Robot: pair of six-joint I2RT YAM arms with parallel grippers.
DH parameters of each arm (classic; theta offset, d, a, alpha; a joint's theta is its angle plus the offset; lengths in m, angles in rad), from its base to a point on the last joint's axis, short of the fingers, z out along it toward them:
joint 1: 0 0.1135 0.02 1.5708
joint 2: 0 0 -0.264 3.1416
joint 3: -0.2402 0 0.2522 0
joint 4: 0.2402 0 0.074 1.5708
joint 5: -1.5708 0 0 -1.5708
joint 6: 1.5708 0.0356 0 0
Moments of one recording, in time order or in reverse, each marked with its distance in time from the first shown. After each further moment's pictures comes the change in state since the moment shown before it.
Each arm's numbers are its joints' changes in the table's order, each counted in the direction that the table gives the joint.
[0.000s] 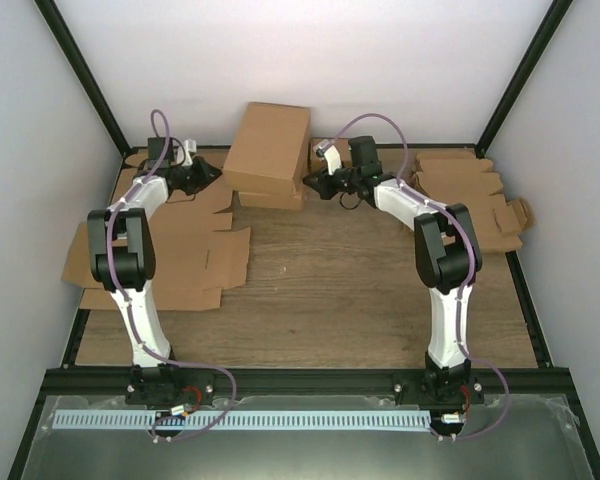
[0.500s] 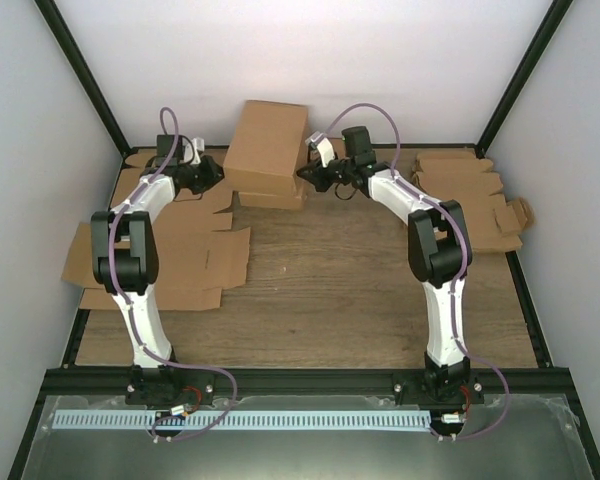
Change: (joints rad) left arm -0.068 0.031 -0.005 0.035 0.055 -0.006; right arm 0.027 -0.073 -0.164 0.108 0.006 -0.105
